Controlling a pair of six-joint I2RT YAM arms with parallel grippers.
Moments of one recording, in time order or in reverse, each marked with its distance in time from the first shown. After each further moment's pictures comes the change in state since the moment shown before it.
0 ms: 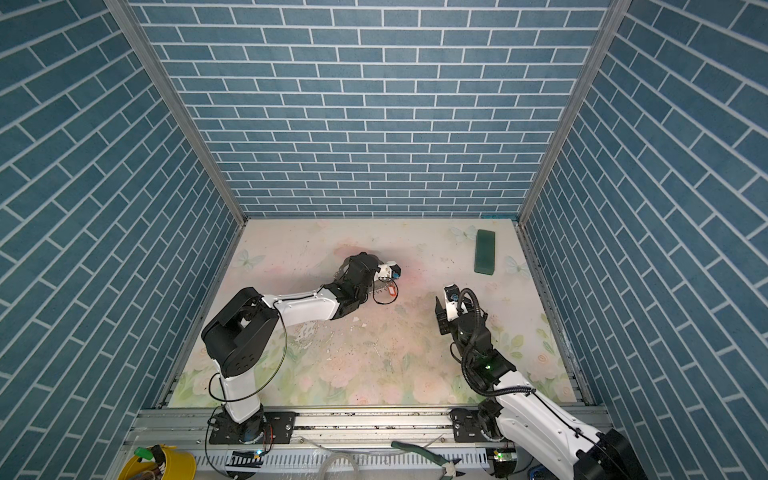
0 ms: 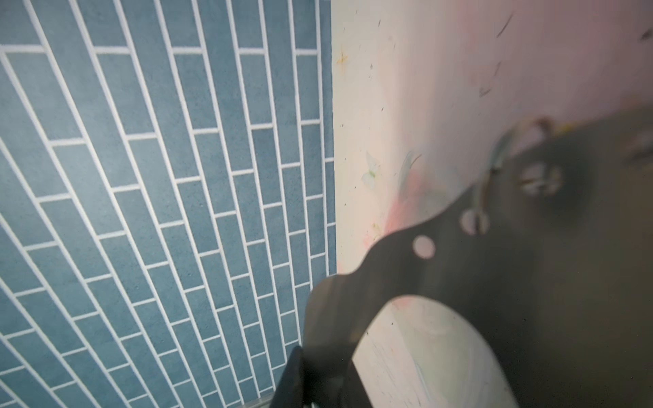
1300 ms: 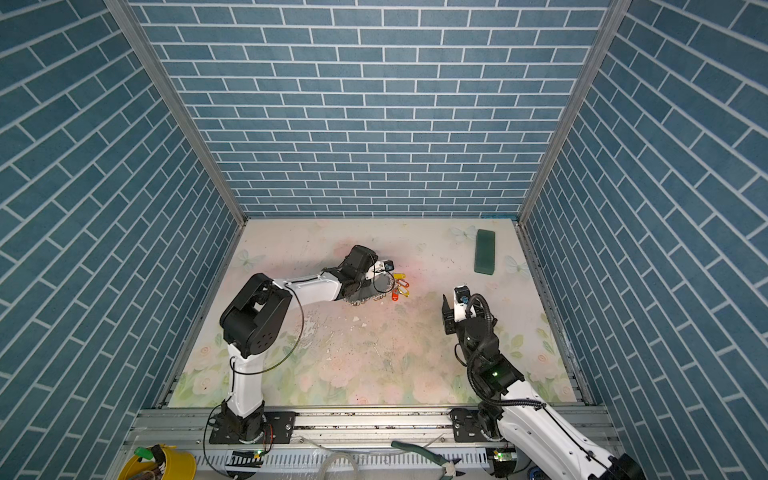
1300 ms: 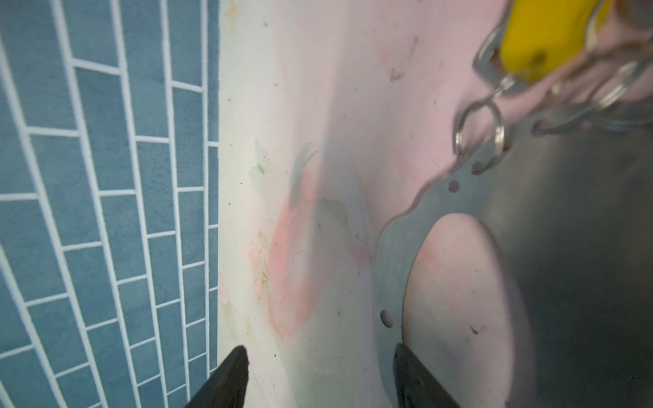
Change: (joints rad) left arm 0.152 0.116 0.143 -0.310 0.262 -0.358; right arm -0.005 -0.142 -0.003 -0.101 0.064 0.031
